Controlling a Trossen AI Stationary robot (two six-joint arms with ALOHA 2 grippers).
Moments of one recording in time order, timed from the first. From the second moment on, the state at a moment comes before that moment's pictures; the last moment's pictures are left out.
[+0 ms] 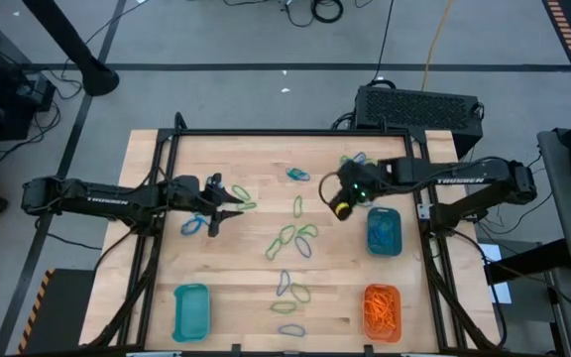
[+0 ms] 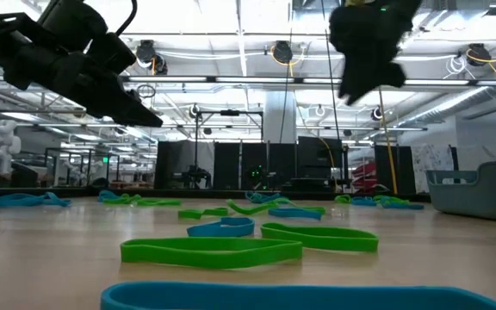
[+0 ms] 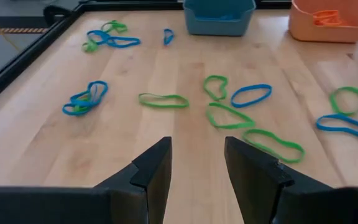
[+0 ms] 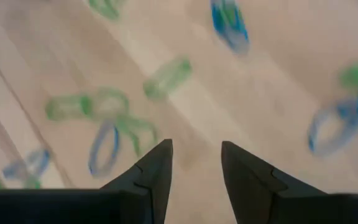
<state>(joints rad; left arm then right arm) 0.16 0.91 0.26 0.25 0.13 0.09 -0.09 1.31 1.11 -0.81 0.16 0.66</state>
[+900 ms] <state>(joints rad) 0.20 1.00 0.26 0.38 0.18 0.06 -0.44 1.82 1.11 -0.28 0.02 0.37</state>
